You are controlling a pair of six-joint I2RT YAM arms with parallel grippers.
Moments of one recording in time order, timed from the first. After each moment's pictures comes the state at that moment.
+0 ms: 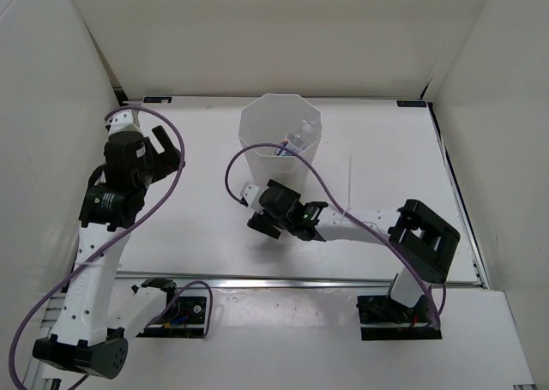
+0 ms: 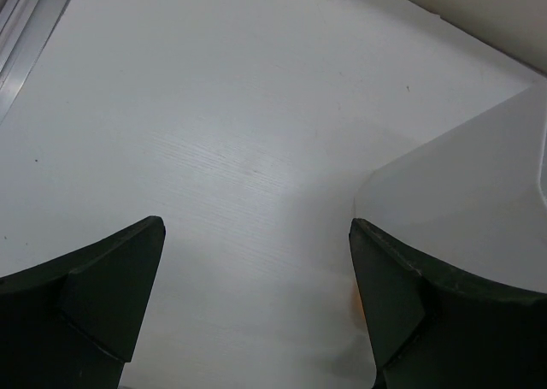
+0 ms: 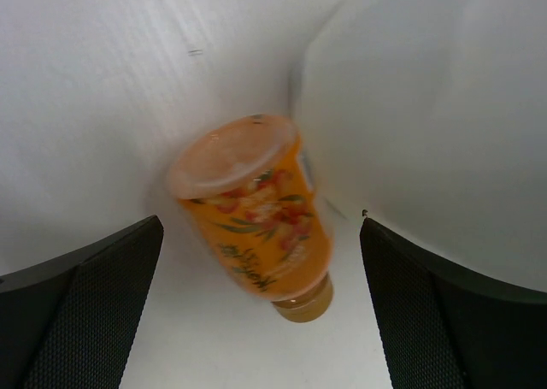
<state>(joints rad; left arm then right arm) -0.16 0.95 1.25 -0.78 -0.25 -0.44 1.10 1.66 0.98 -0.09 0.32 -0.32</state>
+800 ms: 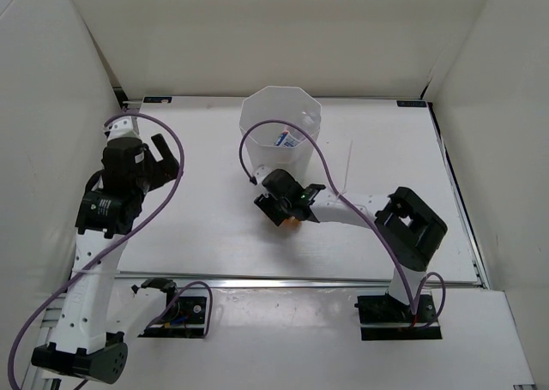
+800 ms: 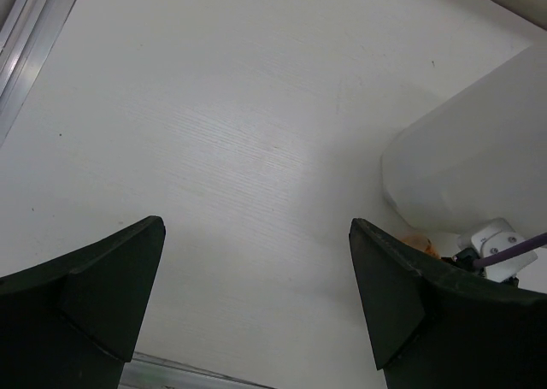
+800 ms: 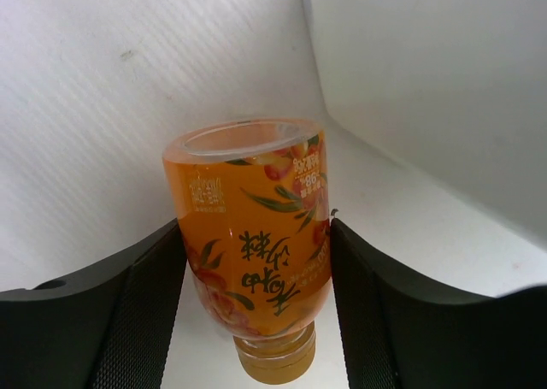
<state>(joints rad) -0.16 0.91 1.25 -0.88 -0.26 -0.42 0.96 1.77 1.09 -0.20 0.20 -0.07</state>
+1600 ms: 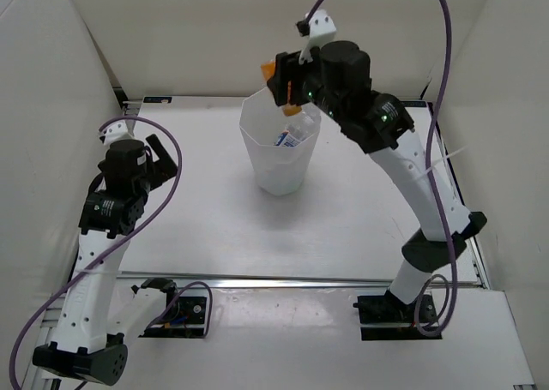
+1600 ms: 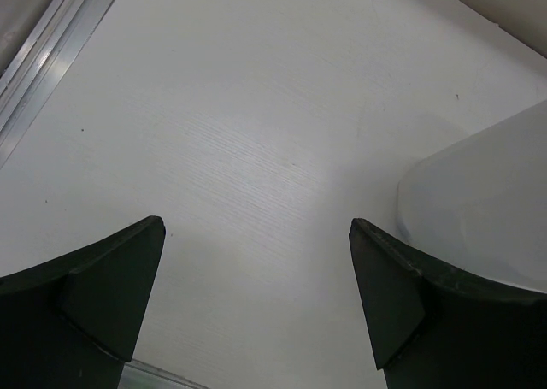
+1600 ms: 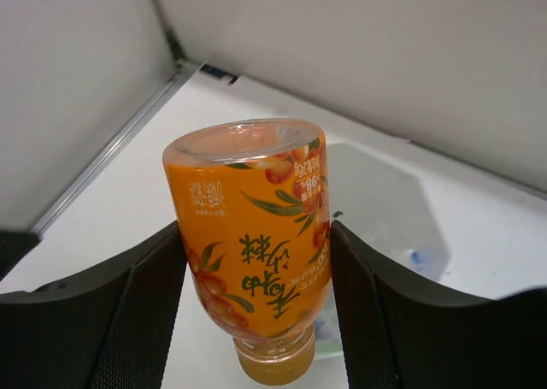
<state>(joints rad) -0.16 0.90 1.20 -0.84 -0.36 -0.48 0.87 1.67 2.21 -0.74 0.22 0.15</state>
